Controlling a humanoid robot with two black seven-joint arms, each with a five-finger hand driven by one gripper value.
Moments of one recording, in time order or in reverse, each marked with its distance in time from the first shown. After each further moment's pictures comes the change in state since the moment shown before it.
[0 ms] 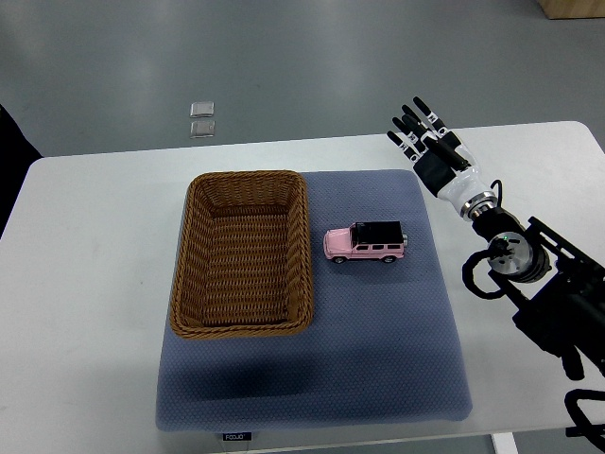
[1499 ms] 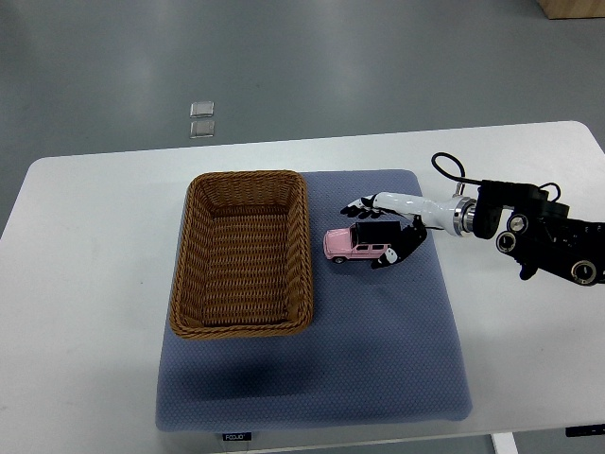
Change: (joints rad) left arm -0.003 0.000 0.001 0.000 0.001 -0.002 0.000; right arm 0.290 -0.327 -0.791 0.269 -0.994 -0.146 -0.081
